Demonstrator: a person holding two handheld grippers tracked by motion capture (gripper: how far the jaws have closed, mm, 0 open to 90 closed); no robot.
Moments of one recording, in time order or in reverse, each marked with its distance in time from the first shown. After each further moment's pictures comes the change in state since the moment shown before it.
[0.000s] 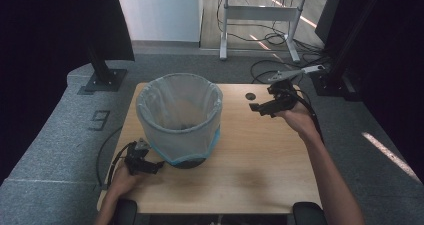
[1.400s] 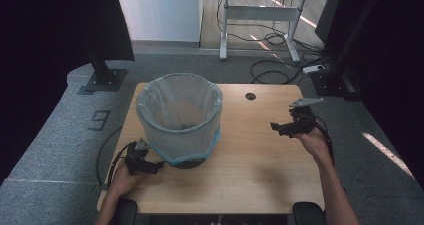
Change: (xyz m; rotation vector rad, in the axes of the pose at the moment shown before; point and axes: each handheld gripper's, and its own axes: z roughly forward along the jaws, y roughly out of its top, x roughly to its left) left arm 0.000 0.000 0.000 0.000 0.003 -0.003; right arm -0.034 -0.106 0.002 0.030 -0.120 0.094
